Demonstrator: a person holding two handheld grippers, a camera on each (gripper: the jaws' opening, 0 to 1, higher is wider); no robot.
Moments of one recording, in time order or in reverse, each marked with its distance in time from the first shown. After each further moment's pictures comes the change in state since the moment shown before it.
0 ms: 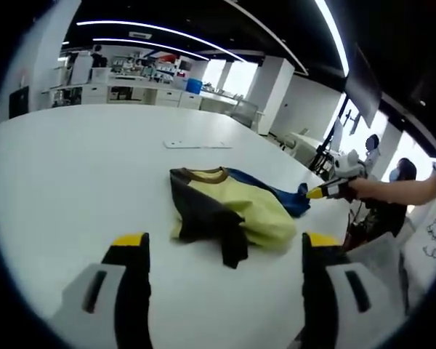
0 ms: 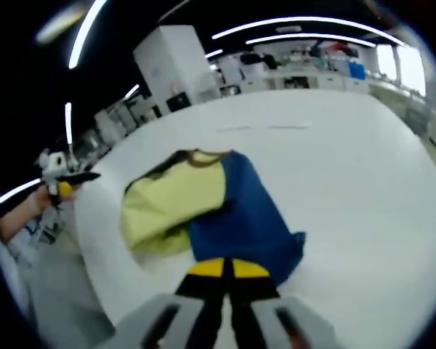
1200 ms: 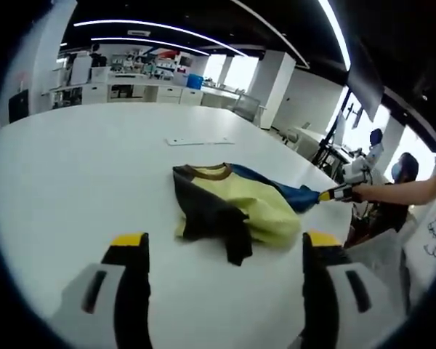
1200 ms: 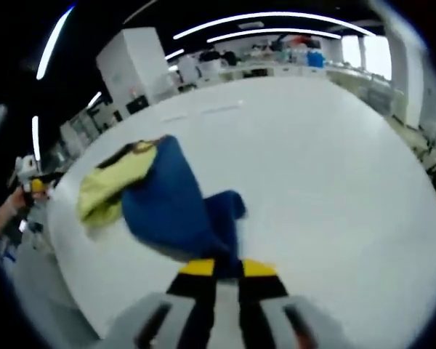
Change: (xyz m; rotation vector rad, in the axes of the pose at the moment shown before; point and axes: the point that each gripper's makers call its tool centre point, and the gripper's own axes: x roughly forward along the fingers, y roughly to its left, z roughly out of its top) left arm 0.003 0.000 0.001 0.020 0.033 0.015; right arm -0.052 -0.096 -0.066 0.145 -0.015 -0.208
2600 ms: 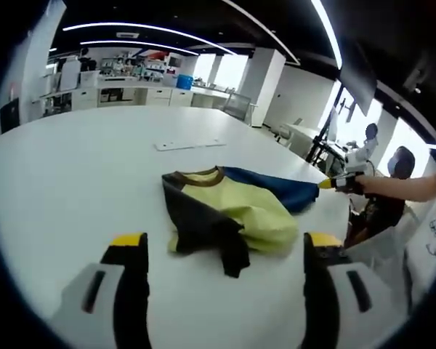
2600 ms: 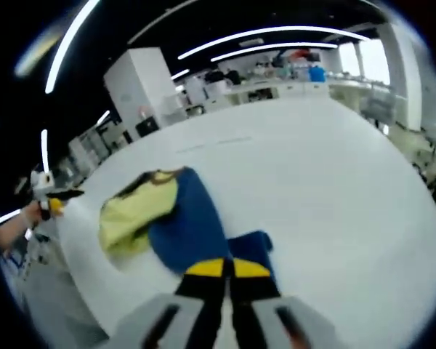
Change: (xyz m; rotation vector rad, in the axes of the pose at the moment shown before) left arm 0.020 -0.007 0.012 0.045 0.009 -0.043; right arm -0.022 0.031 0.043 0.001 -0.121 0.051
